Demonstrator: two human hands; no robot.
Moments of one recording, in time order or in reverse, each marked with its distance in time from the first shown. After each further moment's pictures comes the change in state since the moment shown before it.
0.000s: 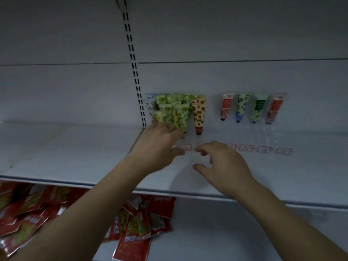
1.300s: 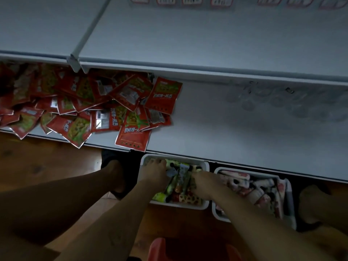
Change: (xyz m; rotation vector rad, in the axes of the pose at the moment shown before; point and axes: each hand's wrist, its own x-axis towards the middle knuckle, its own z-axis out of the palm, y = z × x) left_hand -0.276 0.125 0.244 -0.226 -1.007 -0.498; right_hand -0.236 0.052 0.255 -0.075 -1.195 0.166
